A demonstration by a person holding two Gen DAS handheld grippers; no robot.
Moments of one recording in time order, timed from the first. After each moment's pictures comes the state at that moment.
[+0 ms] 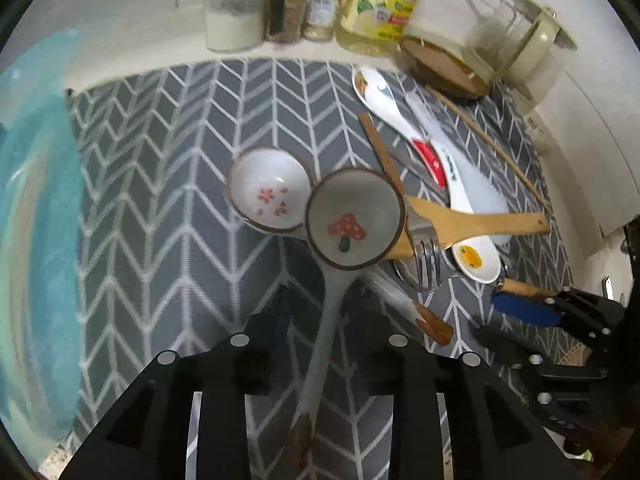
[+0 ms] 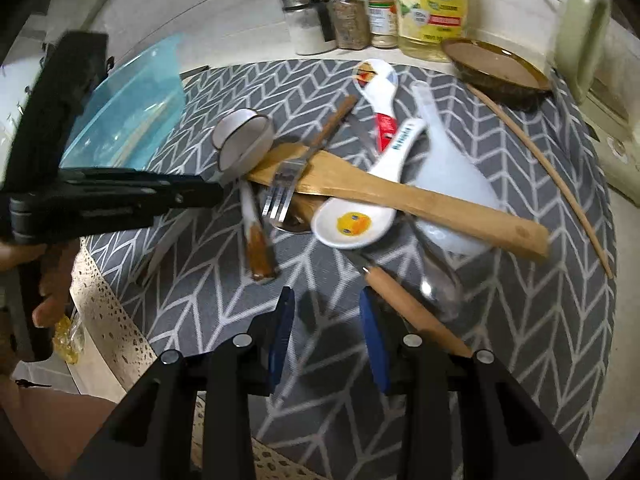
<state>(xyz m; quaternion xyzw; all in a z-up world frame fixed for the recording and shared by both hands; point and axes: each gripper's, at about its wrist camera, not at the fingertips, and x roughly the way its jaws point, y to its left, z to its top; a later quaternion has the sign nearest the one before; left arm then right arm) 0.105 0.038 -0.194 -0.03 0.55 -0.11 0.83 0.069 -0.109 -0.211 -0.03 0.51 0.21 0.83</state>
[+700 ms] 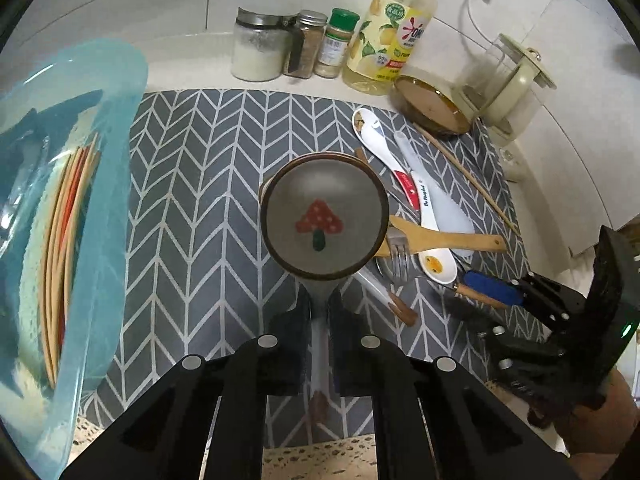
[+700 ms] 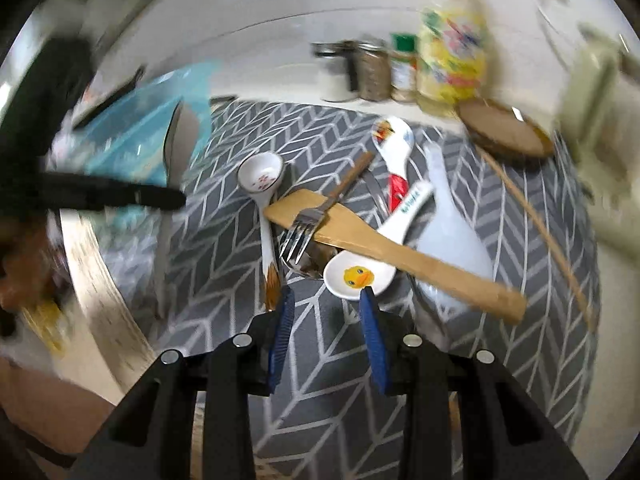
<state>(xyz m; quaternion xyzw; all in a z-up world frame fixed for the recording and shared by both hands) 0.077 0.065 -0.141 -0.08 0.54 -0.11 0.83 0.060 -0.096 -0.192 -0.10 0.42 0.25 0.87</state>
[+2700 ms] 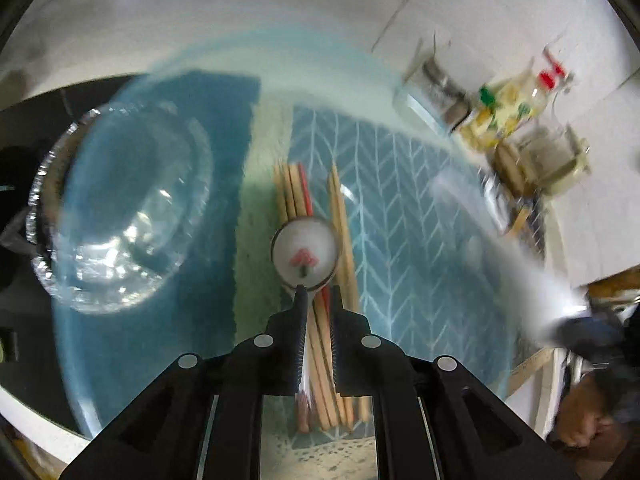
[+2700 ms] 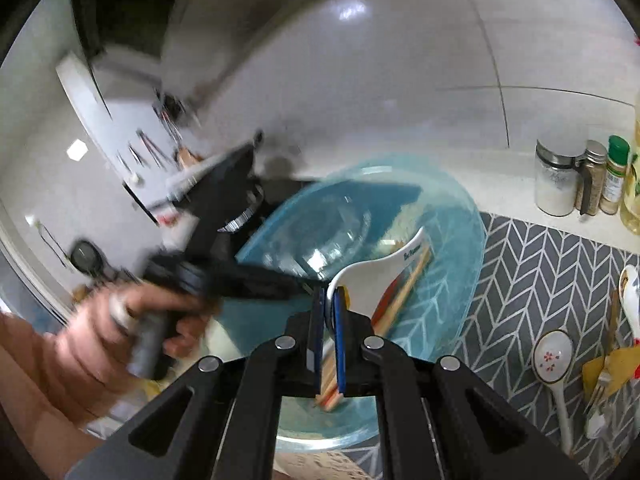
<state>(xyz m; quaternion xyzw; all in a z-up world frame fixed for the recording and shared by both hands) 0.117 0.311 -0.114 -0.14 0.57 -0.09 0.81 0.096 0.126 -0.084 0.05 0.39 0.40 0.82</state>
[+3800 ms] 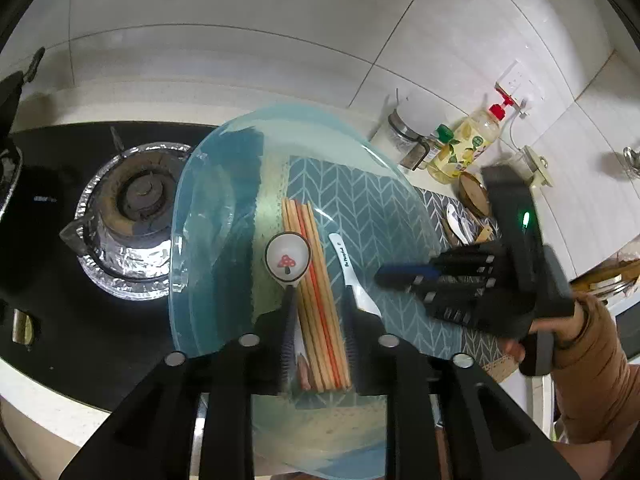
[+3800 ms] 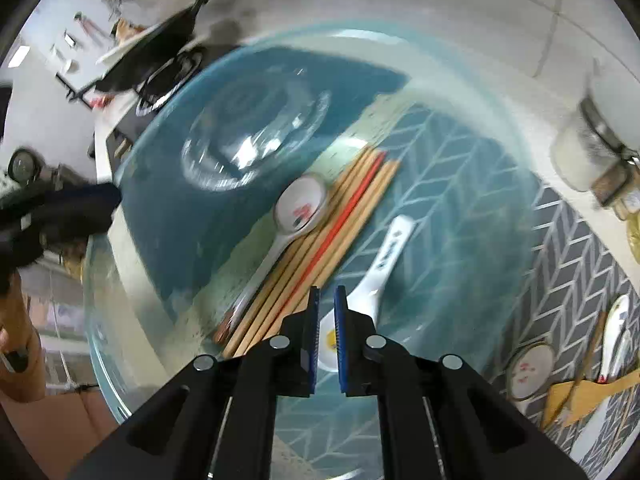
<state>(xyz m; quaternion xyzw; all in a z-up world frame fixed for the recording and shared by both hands) 0.059 0.334 -0.050 -0.13 0.50 -0.10 0.85 0.158 0.188 -0.139 -0.12 0.56 0.33 0.75</state>
